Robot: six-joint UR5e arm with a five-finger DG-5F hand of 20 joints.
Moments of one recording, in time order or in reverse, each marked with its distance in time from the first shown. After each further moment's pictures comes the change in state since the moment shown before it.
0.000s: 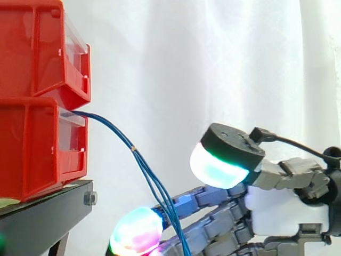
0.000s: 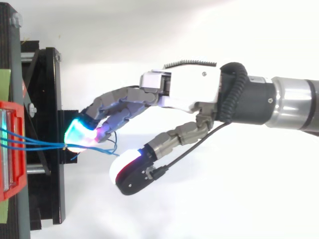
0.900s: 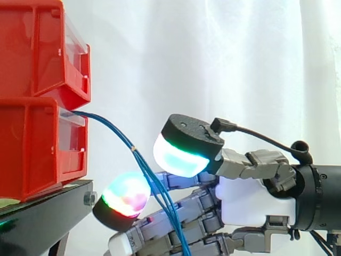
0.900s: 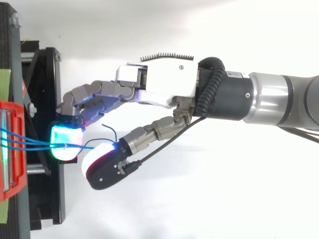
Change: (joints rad) arm -0.014 -0.063 0.107 0.010 -0.014 0.012
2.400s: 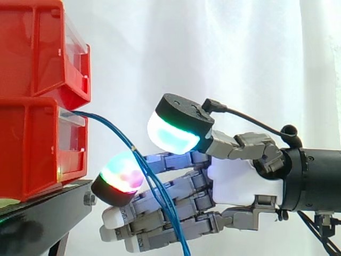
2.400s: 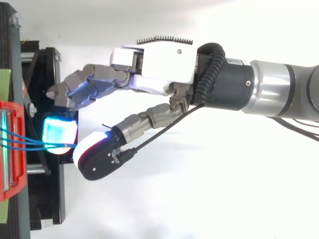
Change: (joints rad) arm -0.018 0.001 0.041 -0.022 0.000 -0.012
